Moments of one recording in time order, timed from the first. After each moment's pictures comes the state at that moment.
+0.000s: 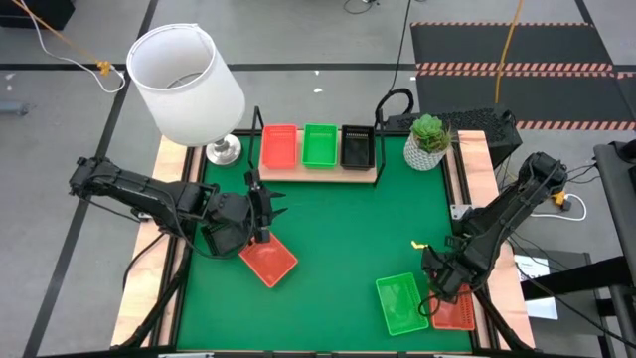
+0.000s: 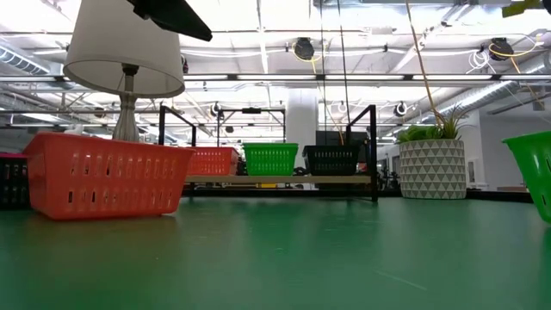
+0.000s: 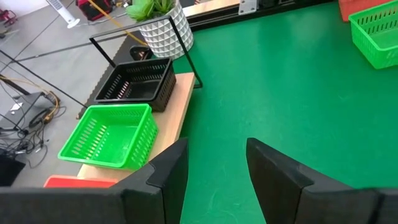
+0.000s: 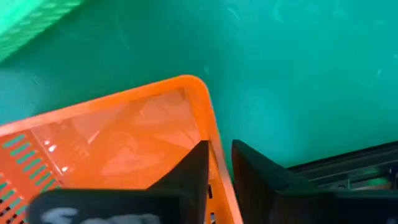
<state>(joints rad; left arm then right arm) -0.23 1.14 0.93 -0.36 -0.51 0.07 0.85 1.22 0.72 -1.07 -0.11 1.17</state>
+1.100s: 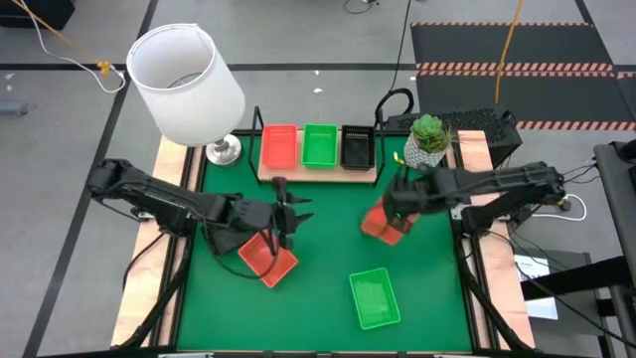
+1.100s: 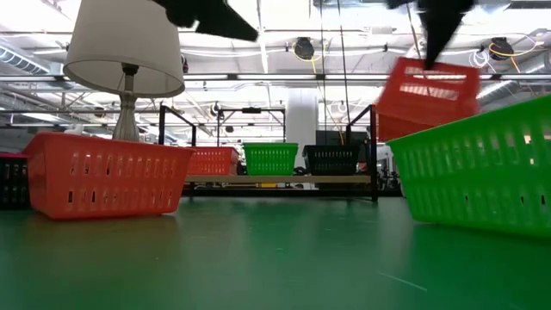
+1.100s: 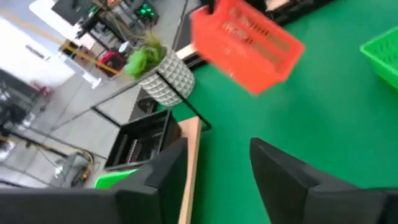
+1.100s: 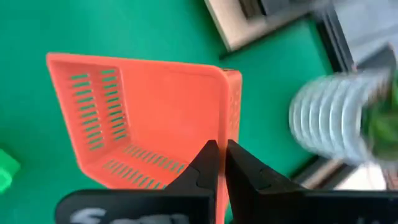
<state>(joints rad) -0.22 1.36 0.93 0.03 -0.51 0.41 0.12 1.37 1.36 -1.49 0.39 0.57</state>
